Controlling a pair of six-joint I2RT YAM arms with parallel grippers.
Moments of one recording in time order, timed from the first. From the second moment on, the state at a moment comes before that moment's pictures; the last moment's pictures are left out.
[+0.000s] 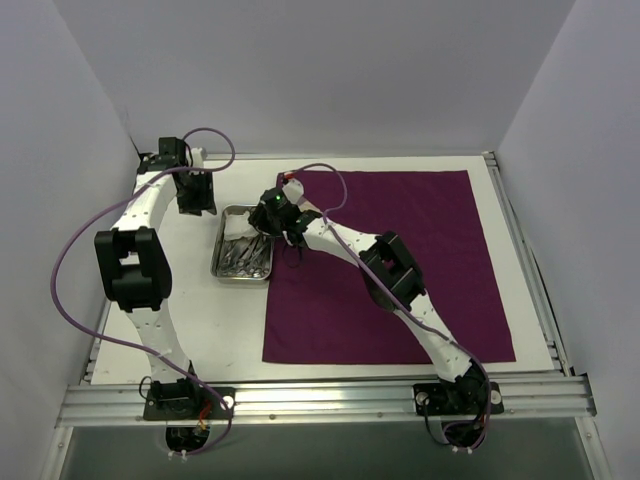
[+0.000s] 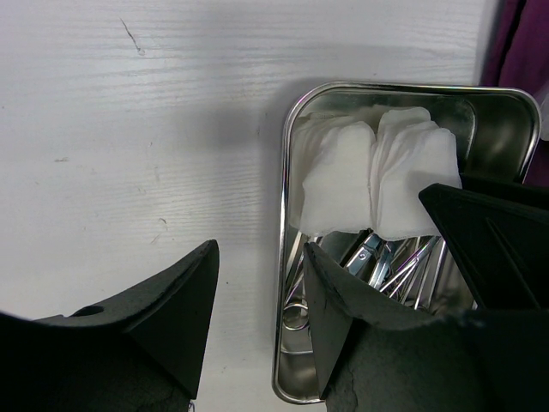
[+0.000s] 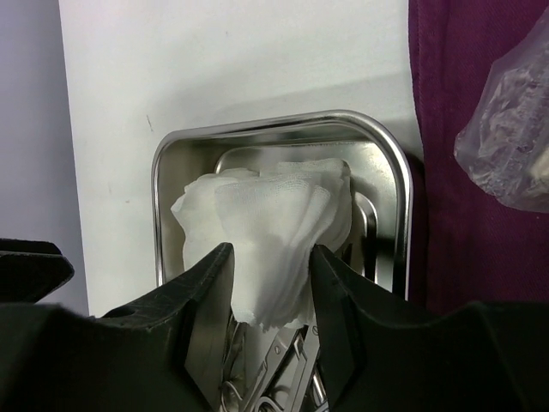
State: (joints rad) left arm 0.03 2.01 1.76 -0.81 0.15 -0.05; right arm 0.80 2.49 1.99 -0.09 0.18 1.04
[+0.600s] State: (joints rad) left arm 0.02 2.01 1.86 -0.85 0.31 0.03; right arm 0.80 2.37 2.03 -0.13 0.26 0.87
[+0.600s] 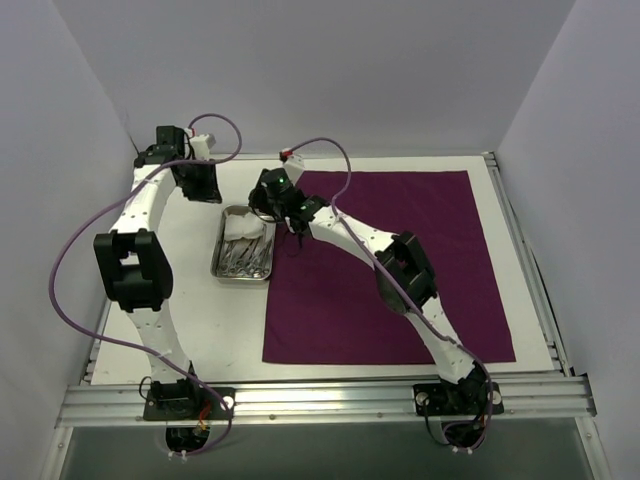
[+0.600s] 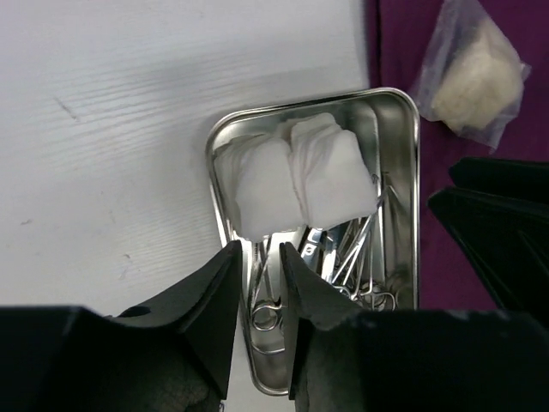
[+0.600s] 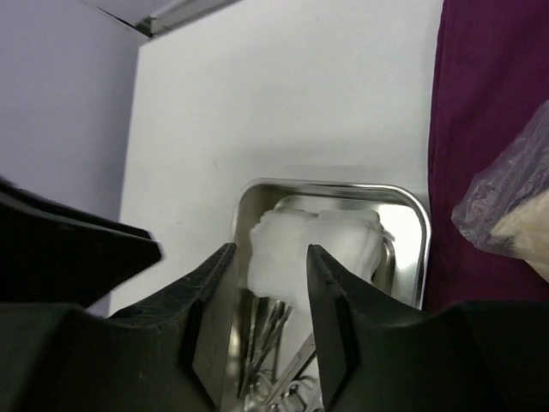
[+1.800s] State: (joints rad) left arm -0.23 2.24 1.90 -0.91 0.13 0.16; right arm 0.51 2.32 1.81 -0.24 0.01 0.63
